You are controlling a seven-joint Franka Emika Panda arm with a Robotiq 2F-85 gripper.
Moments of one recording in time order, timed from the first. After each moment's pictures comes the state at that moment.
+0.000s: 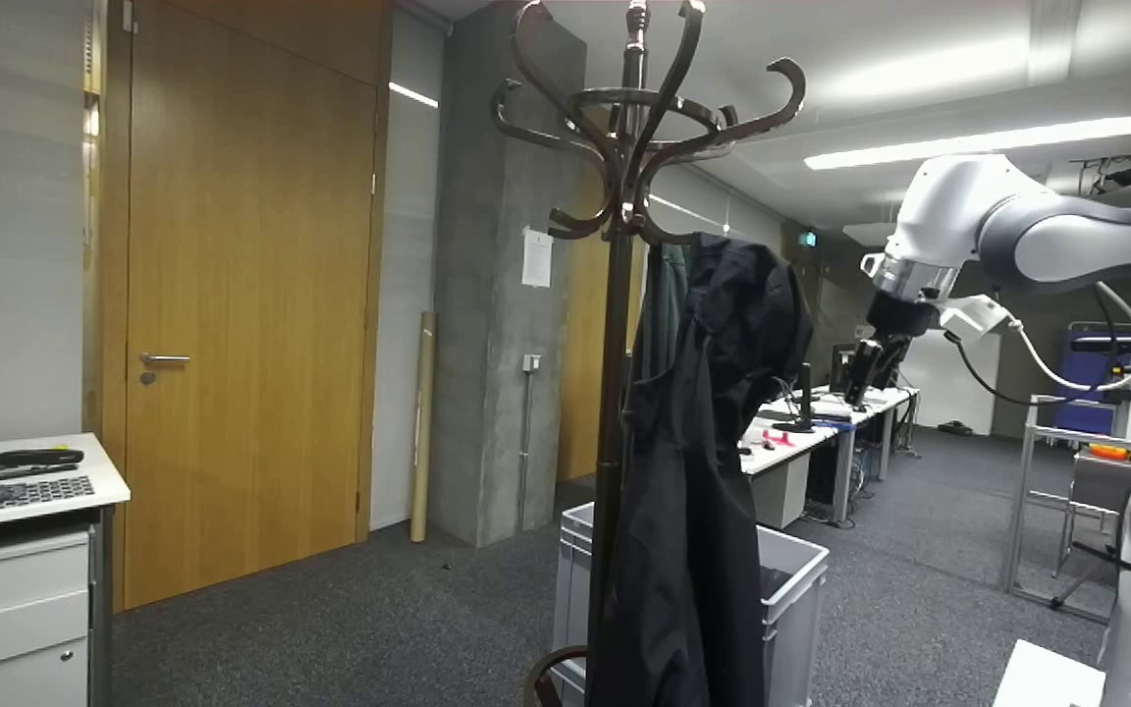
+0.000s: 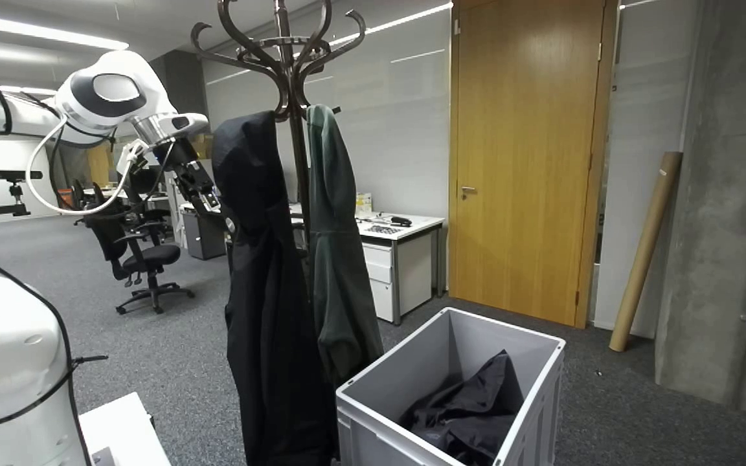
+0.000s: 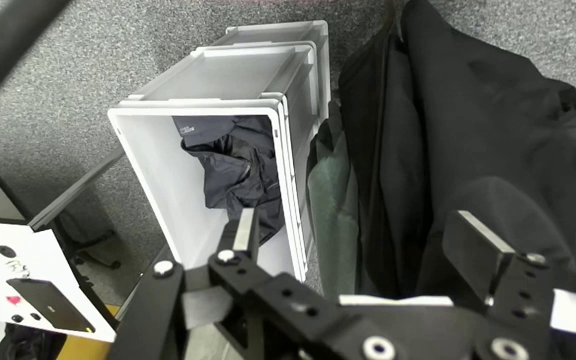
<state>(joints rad) 0.09 -0.86 0.31 -2.44 -0.09 1.85 0.34</state>
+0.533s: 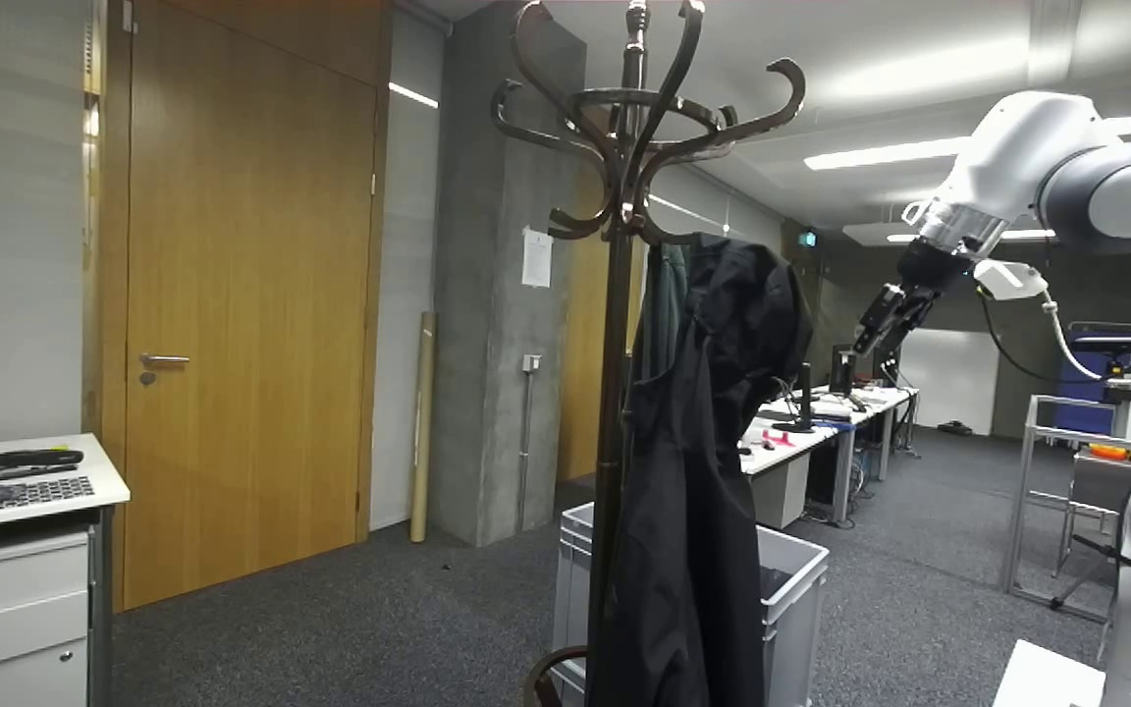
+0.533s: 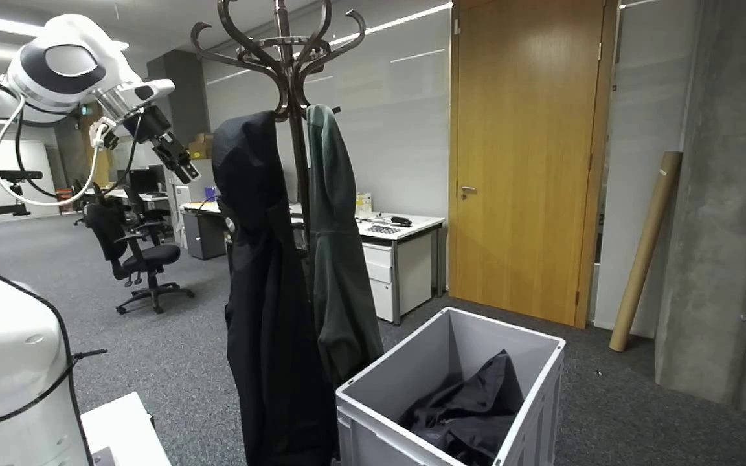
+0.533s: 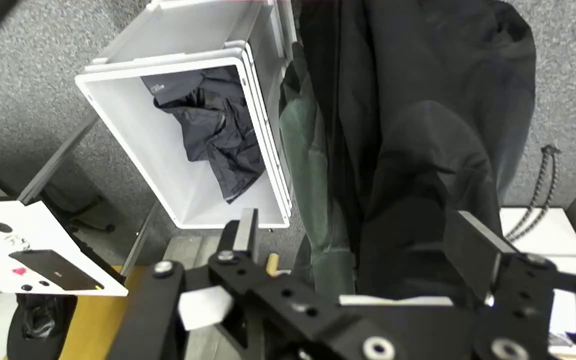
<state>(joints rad) 0.09 -0.98 0.33 -2.39 -0.02 1.88 0.42</state>
